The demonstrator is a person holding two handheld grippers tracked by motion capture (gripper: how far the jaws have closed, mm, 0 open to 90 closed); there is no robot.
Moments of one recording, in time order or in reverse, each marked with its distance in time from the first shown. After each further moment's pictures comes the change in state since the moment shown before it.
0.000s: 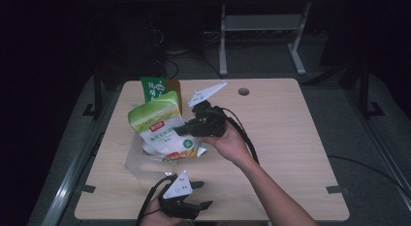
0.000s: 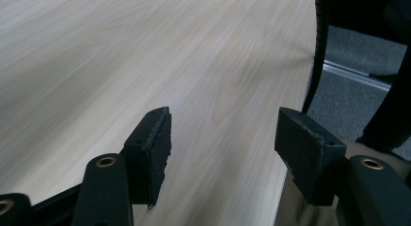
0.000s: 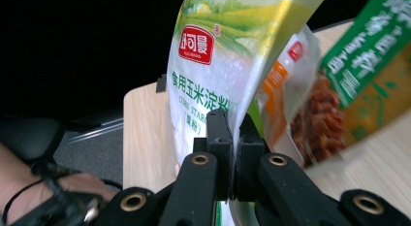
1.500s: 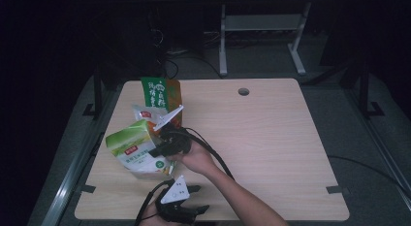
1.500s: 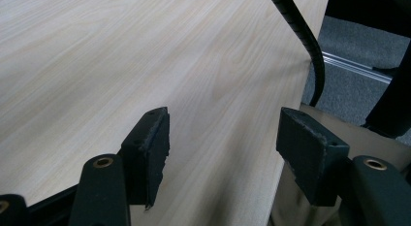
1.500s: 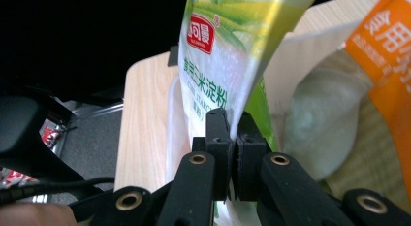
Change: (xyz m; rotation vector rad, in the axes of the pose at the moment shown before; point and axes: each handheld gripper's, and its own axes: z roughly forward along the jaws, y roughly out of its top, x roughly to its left) left arm -0.003 -0.014 0.000 0.018 0.000 -0.020; right arm 0.001 -0.024 0.118 0.125 0.123 -0.004
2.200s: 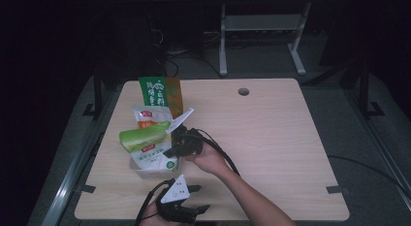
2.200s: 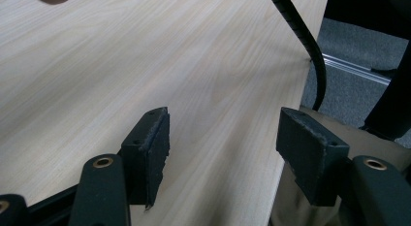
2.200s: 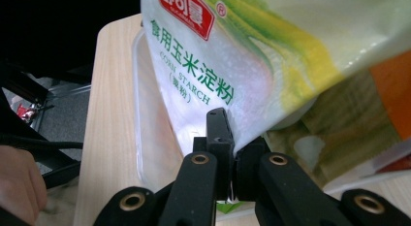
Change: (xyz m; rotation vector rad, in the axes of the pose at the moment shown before) left arm 0.001 0.002 0.001 -0.005 -0.004 0.009; right arm -0.016 -0.026 -0.014 0.072 -0.066 -0.037
